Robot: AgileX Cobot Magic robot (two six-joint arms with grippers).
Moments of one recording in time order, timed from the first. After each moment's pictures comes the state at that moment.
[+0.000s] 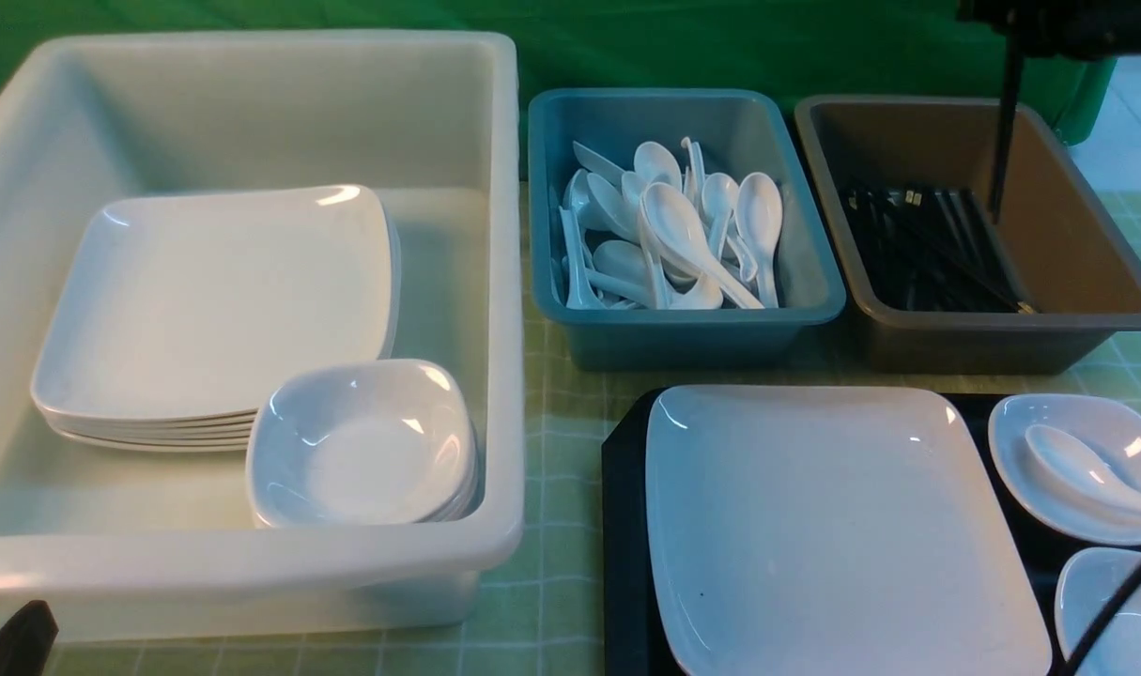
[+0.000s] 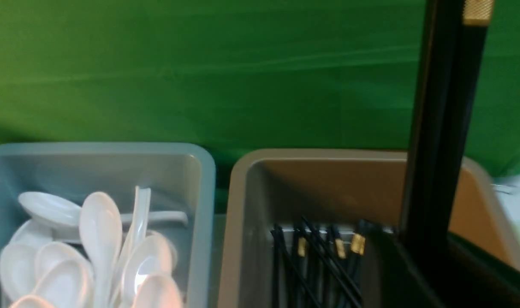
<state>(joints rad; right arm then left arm) 0.13 1.84 -1.61 -0.11 0.29 0.24 -0.01 0.00 0.01 -0.11 0.23 0.09</state>
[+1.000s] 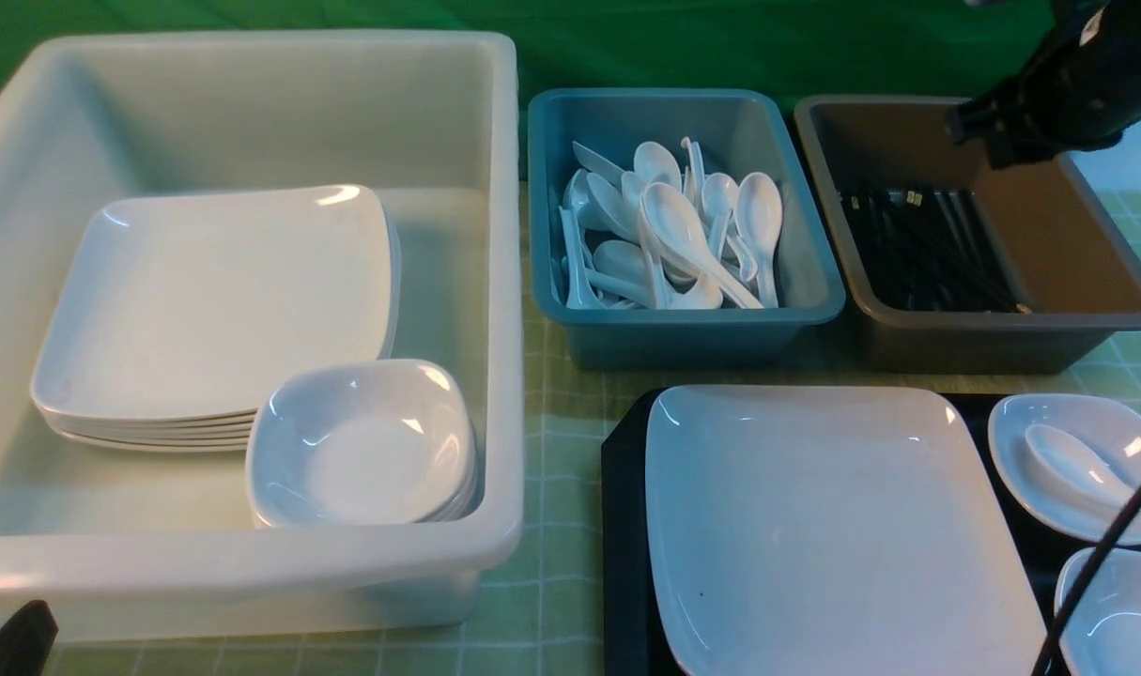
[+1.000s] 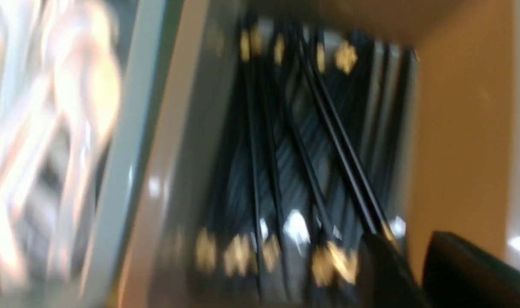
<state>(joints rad) 0.13 1.86 -1.77 -0.11 0.94 -0.02 -0.01 0.00 0.01 -0.11 0.23 0.09</state>
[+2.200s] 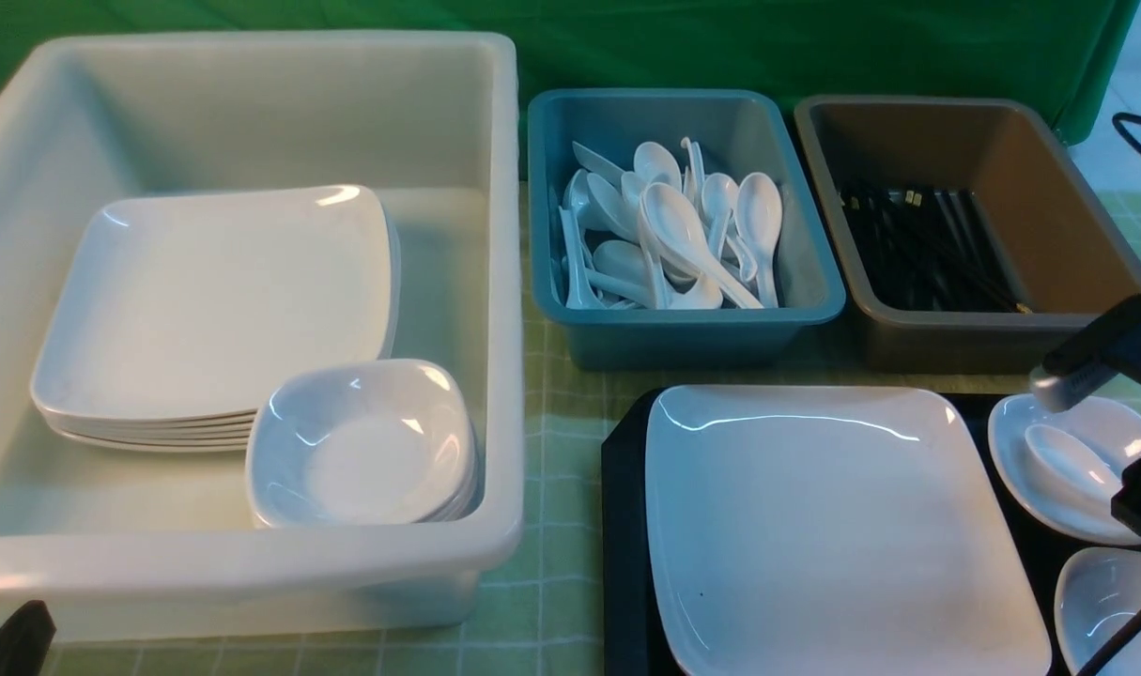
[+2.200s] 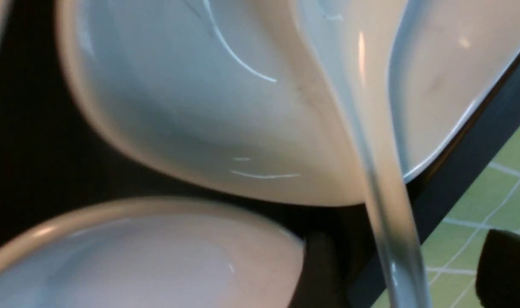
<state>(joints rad) 0.07 1.78 -1.11 -0.46 1.05 -0.07 -0.01 0.00 0.01 -0.09 0.22 0.09</state>
